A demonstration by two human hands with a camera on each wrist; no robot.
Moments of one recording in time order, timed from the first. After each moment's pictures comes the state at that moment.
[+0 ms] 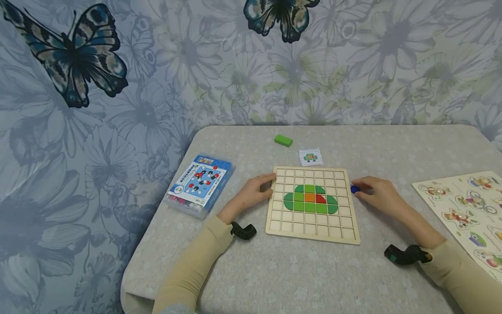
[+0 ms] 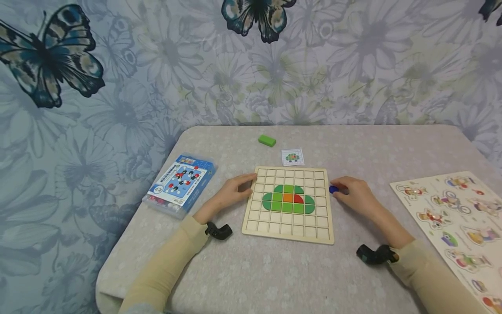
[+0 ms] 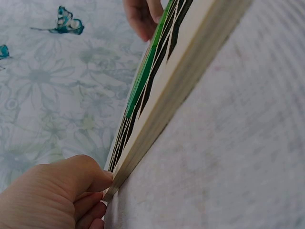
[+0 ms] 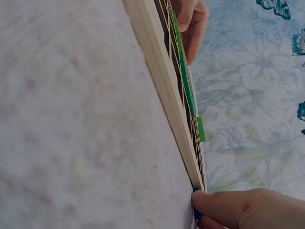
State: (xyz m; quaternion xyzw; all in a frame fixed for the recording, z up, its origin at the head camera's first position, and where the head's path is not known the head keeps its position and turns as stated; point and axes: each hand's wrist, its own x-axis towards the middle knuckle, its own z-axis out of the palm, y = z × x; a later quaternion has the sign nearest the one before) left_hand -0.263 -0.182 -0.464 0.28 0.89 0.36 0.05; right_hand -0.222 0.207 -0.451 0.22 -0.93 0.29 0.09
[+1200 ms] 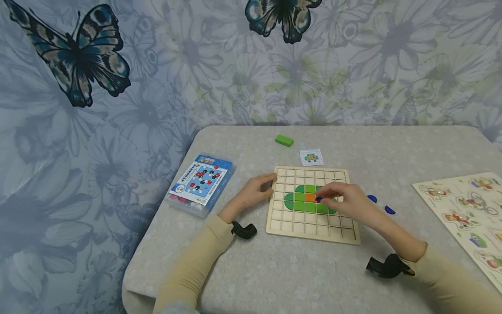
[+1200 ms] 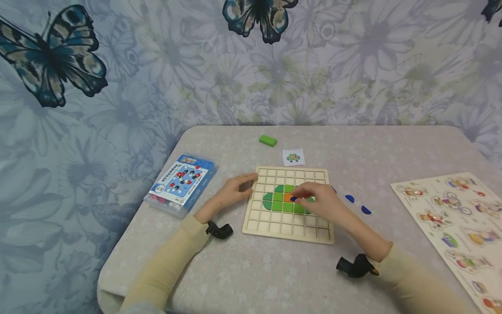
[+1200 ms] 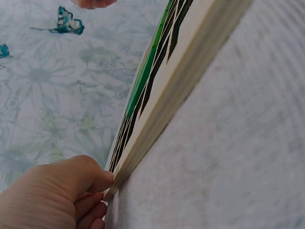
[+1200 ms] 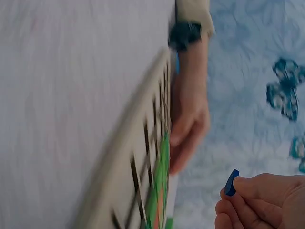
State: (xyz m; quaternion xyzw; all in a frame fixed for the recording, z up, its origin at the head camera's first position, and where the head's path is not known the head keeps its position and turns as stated) left_hand -0.262 -0.182 -0.463 0.28 0.89 0.37 0.05; right_hand -0.188 0.127 -0.408 0.31 -0.86 0.40 0.03
